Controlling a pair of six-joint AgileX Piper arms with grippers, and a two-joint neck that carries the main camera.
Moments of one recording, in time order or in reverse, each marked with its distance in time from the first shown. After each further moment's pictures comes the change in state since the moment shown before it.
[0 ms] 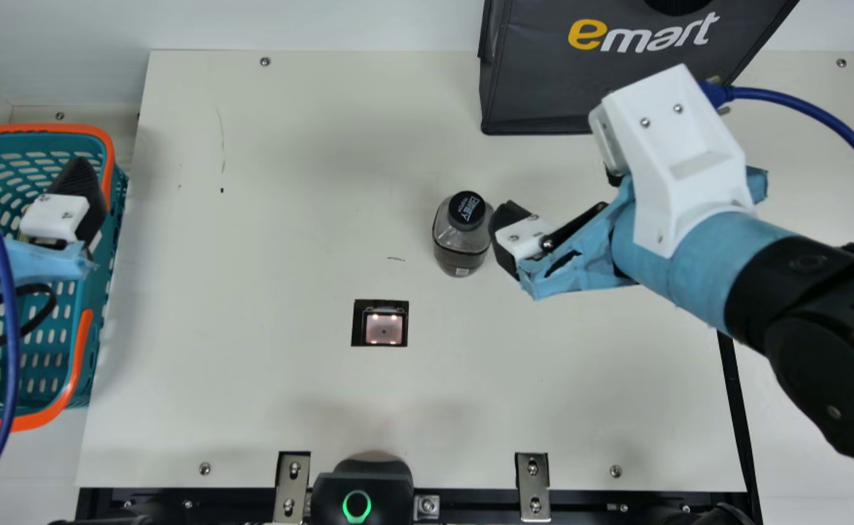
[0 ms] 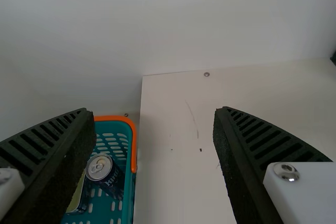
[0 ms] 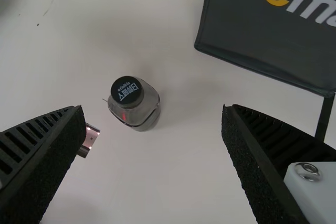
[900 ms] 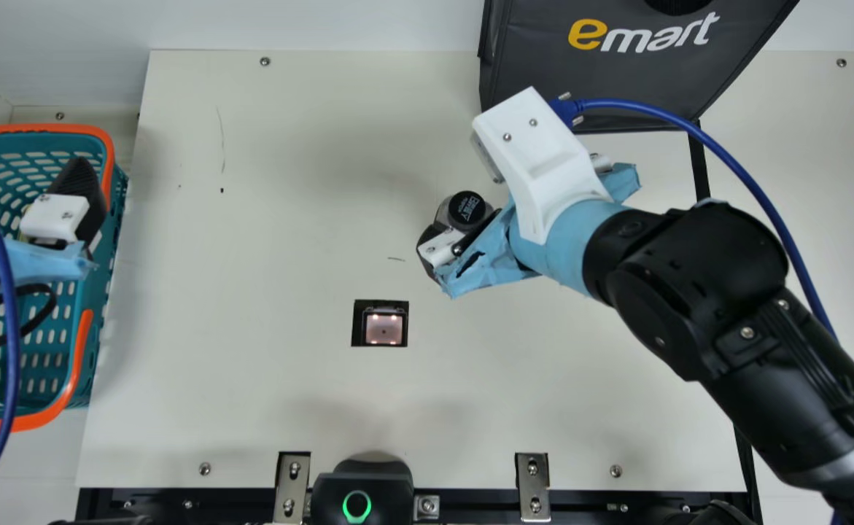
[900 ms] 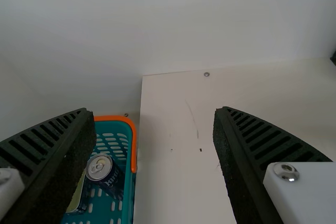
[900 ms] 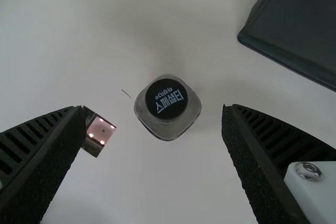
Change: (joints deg) left arm 0.0 0.0 0.0 0.0 0.0 0.0; right arm 6.1 9.2 2.4 0.2 -6.2 0.1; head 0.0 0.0
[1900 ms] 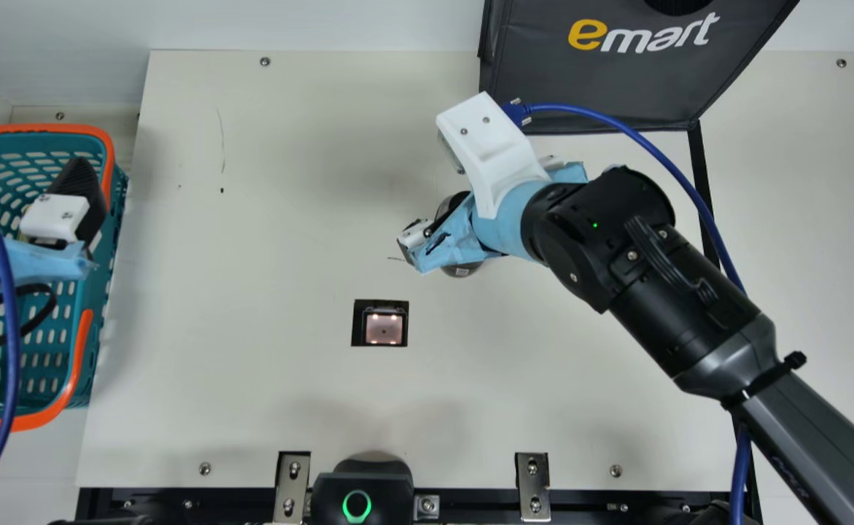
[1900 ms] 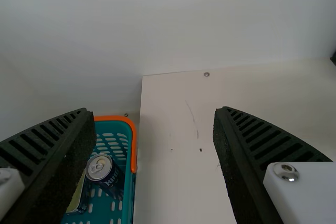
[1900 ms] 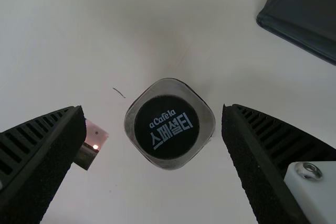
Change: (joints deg) left arm 0.0 0.0 0.0 0.0 0.0 0.0; right arm -1.2 9.3 0.9 1.9 -4.7 -0.6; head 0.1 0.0
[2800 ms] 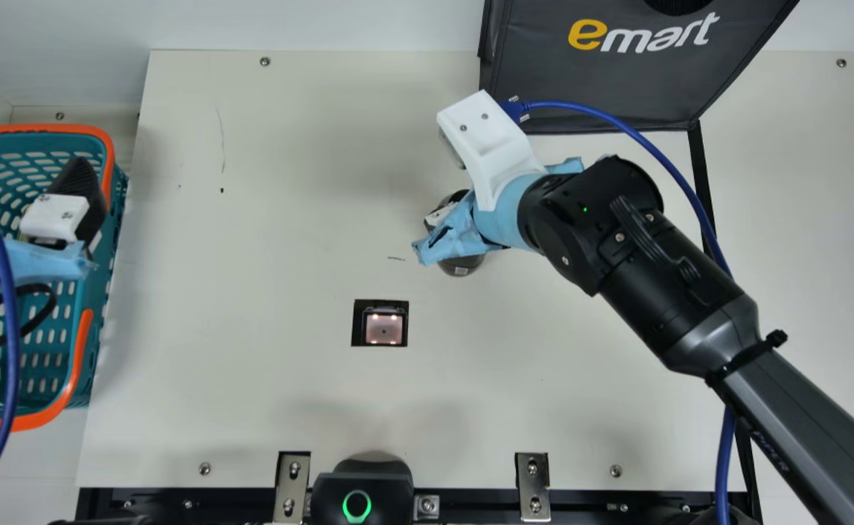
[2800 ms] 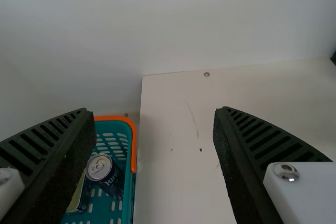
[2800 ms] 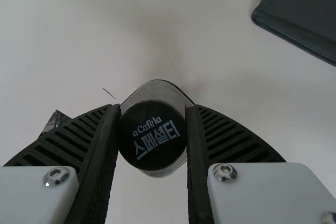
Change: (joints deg) left arm 0.0 0.0 0.0 0.0 0.0 0.0; right arm -1.4 1.9 -0.4 -0.1 -0.2 -1.3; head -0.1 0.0
